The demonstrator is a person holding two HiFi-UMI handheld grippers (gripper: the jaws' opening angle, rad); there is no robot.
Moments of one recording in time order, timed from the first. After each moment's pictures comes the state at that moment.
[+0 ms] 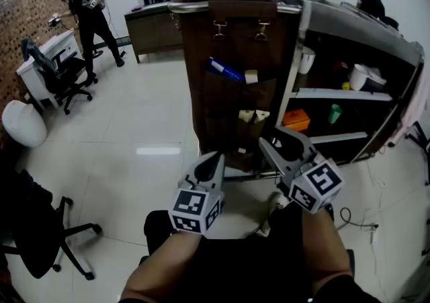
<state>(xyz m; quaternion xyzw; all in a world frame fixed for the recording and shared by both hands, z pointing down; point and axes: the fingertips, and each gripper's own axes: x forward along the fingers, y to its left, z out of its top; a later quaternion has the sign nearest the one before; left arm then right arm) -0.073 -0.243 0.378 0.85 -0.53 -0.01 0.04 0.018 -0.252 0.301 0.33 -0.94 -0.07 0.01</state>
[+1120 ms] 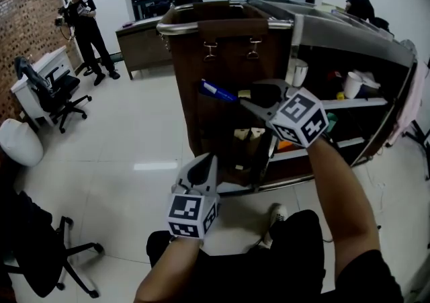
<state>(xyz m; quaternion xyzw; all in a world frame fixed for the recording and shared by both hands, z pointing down) -0.086 -0.275 0.344 0.84 -0.54 -0.01 0.01 -0.023 -0.384 0.245 0.29 -0.92 -0.19 0.18</state>
